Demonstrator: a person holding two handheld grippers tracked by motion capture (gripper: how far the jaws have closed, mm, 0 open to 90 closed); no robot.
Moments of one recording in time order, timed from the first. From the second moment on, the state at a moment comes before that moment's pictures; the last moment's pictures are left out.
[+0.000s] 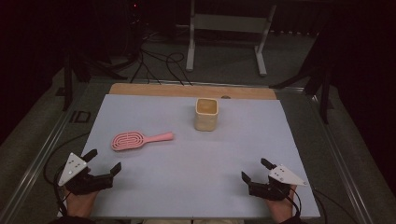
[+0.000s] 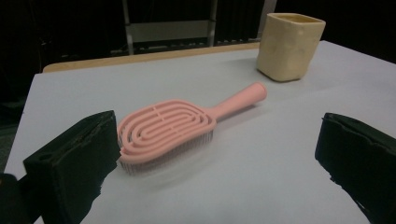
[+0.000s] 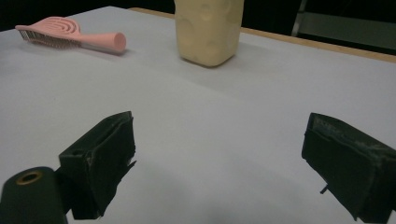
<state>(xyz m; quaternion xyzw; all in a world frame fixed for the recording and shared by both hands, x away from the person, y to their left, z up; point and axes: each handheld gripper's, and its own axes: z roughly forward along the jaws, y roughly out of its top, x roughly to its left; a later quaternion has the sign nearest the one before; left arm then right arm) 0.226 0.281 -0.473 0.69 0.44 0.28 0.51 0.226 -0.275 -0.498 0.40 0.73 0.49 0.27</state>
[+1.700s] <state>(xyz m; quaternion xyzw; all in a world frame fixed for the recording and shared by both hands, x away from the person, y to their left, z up) 0.360 0.216 -0.450 0.72 0.46 0.25 0.46 0.230 -0.277 -0.501 0.41 0.72 0.49 0.26</state>
